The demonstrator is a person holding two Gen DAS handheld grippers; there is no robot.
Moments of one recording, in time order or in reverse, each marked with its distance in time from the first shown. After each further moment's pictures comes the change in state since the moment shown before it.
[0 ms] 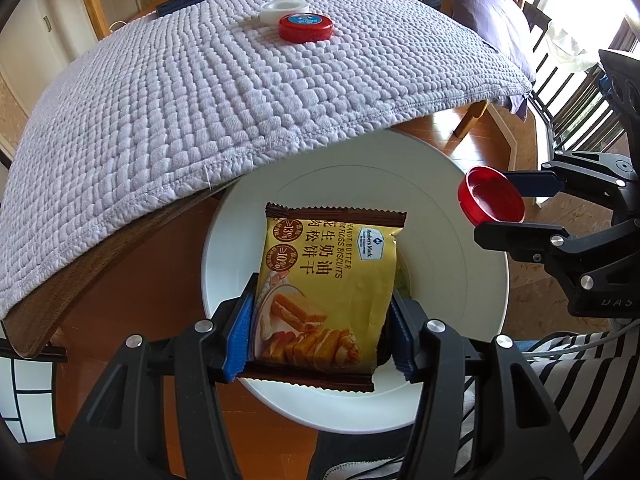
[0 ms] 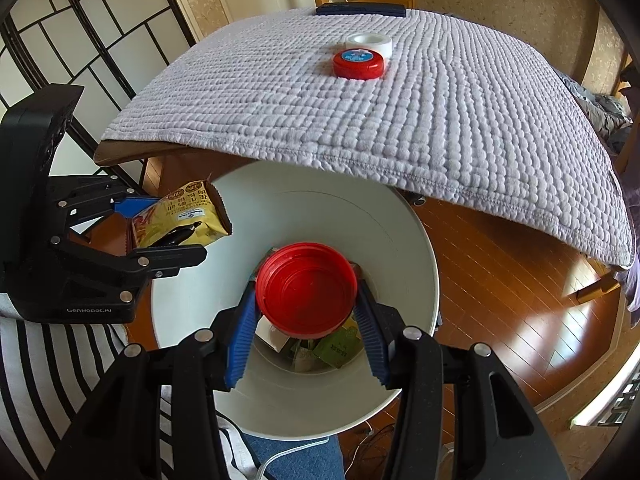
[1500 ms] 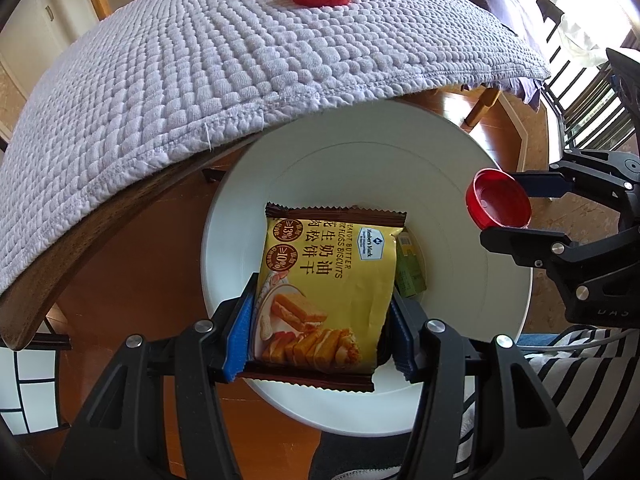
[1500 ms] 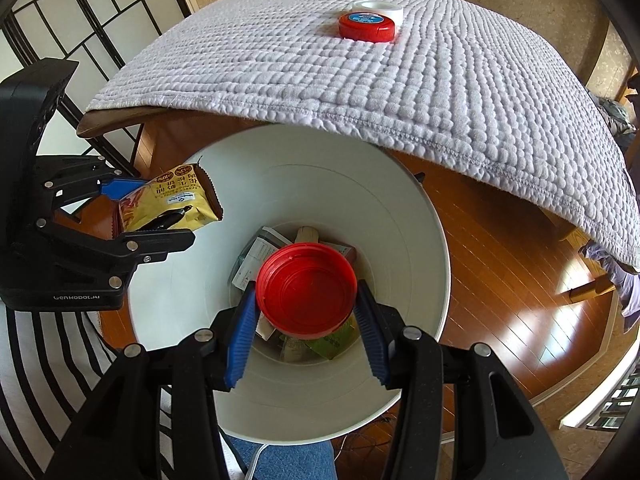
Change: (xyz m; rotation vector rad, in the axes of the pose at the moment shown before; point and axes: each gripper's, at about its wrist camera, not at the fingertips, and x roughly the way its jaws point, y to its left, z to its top) left arm 0.044 0.003 -0.018 -0.019 0.056 0.017; right arm 0.053 0.017 -0.005 -0.033 0.068 -0.021
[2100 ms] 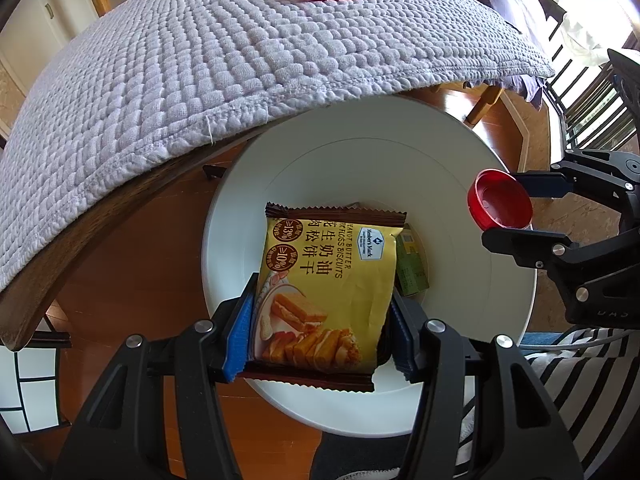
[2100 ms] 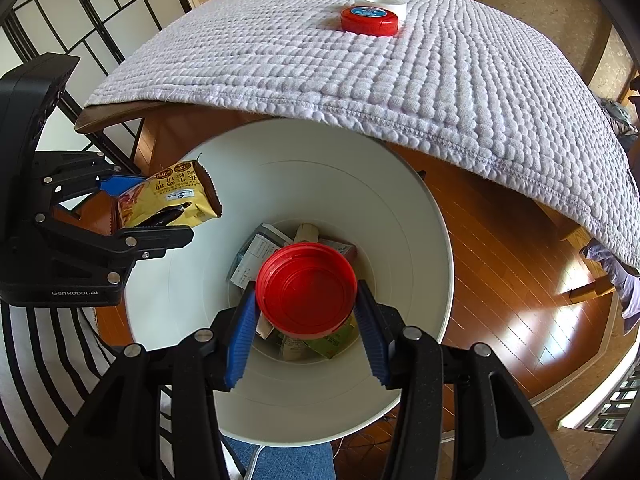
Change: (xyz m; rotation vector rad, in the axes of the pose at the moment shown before) left arm 0.010 0.004 0.000 -0.001 0.014 0.001; right arm 0.014 0.003 -0.006 -0.008 0.007 -0.001
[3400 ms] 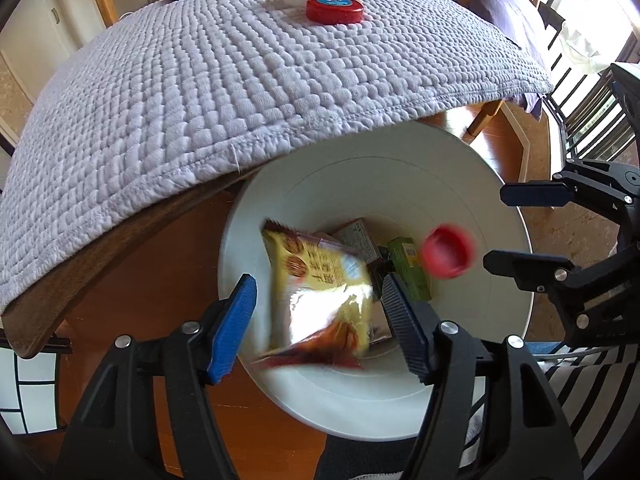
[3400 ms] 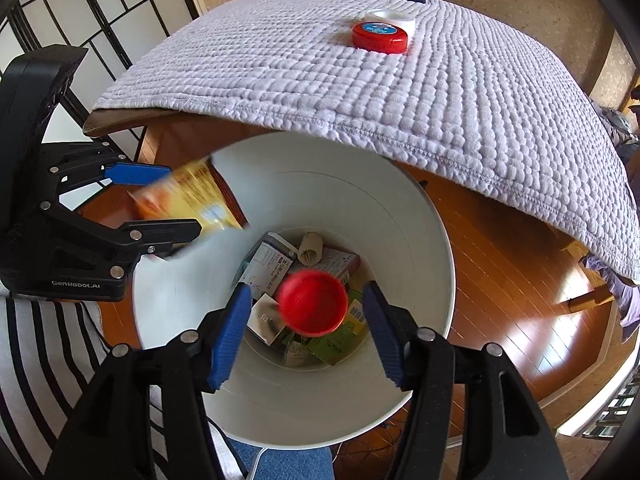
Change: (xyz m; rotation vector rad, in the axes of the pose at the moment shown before) left arm -0.027 0.009 0.008 -0.005 -0.047 0.011; right arm -0.008 0.005 0.012 -0.018 -0.032 -0.001
